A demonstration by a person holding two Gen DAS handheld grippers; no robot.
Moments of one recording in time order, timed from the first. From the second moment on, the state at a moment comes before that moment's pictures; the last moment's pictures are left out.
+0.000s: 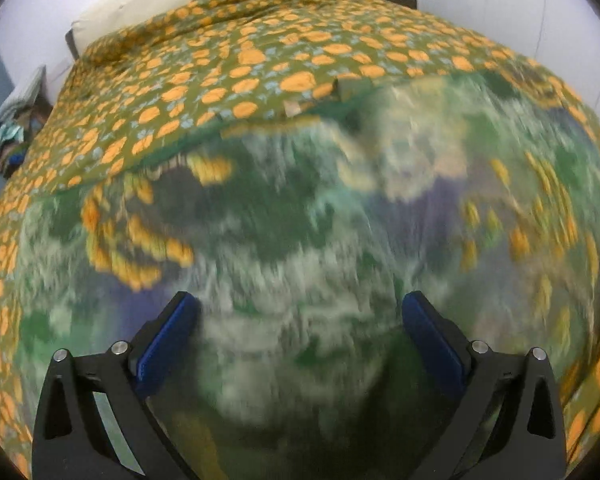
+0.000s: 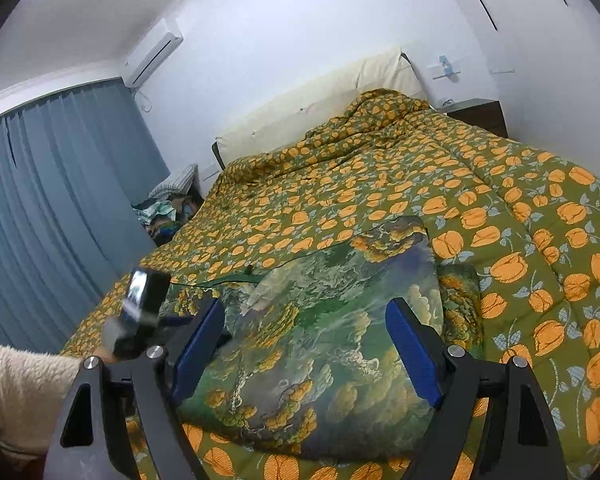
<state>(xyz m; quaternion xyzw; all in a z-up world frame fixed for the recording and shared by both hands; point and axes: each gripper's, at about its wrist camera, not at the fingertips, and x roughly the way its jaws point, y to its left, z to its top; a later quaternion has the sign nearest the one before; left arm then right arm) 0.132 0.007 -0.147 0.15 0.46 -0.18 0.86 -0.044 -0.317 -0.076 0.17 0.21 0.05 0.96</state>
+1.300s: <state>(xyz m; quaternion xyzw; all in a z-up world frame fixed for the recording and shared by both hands) 0.000 -0.002 -0.157 0.27 0.47 -0.22 0.81 -0.043 -0.371 -0.098 0.25 0.22 -0.01 0.94</state>
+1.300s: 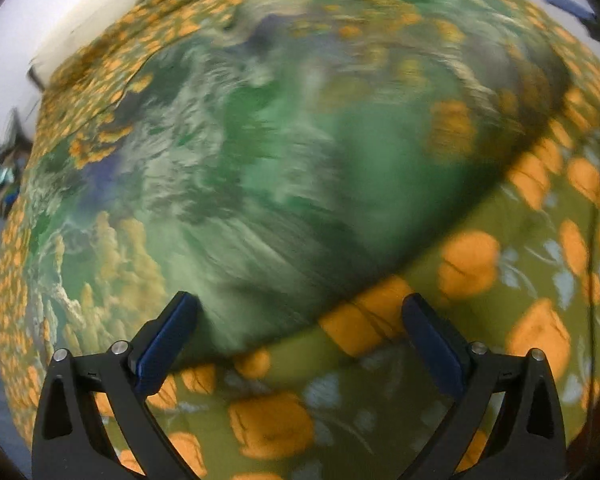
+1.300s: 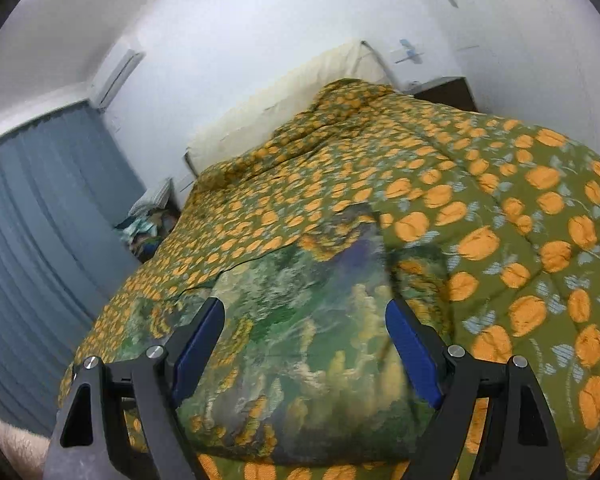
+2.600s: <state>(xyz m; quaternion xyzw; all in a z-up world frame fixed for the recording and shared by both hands) 0.096 -0.024 -0.027 0.05 0.46 -0.37 0.81 -0.032 -0.305 -0.093 0.15 0.29 0.02 0.94</state>
